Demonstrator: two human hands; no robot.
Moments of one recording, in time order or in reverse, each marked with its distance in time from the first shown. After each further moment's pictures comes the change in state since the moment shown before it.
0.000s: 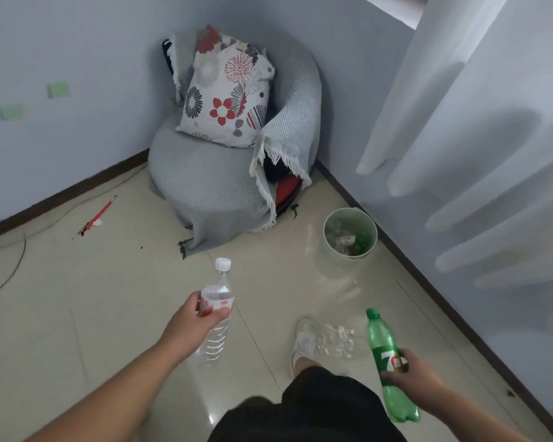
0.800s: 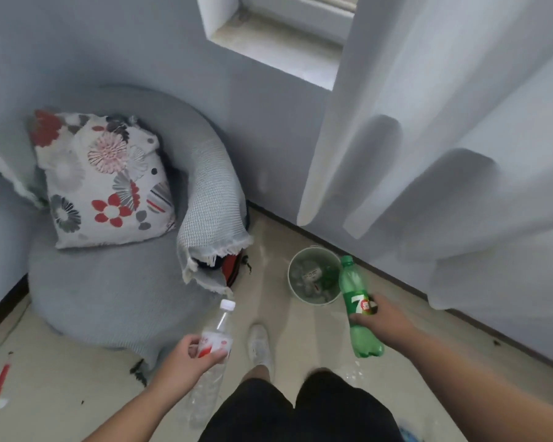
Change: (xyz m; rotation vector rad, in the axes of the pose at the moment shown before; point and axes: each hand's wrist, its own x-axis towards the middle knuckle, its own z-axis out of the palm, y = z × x) left_hand 0.292 0.252 -0.016 0.413 -0.392 -0.014; right_hand 0.152 -0.269 -0.163 0.410 0.219 0.131
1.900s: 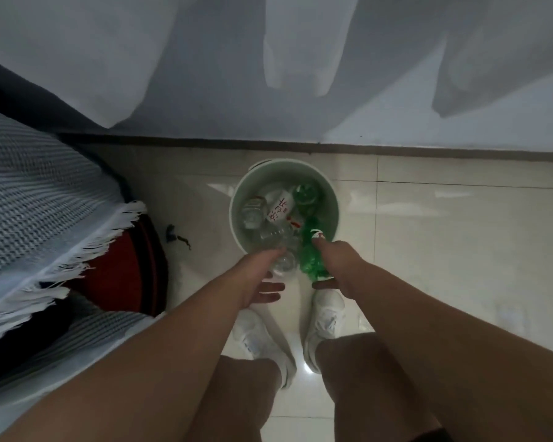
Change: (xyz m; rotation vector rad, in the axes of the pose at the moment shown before) left_hand 0.436 0.092 0.331 0.016 -0.509 -0.358; right_hand 0.373 0.138 0.203 0.901 -0.029 0.640
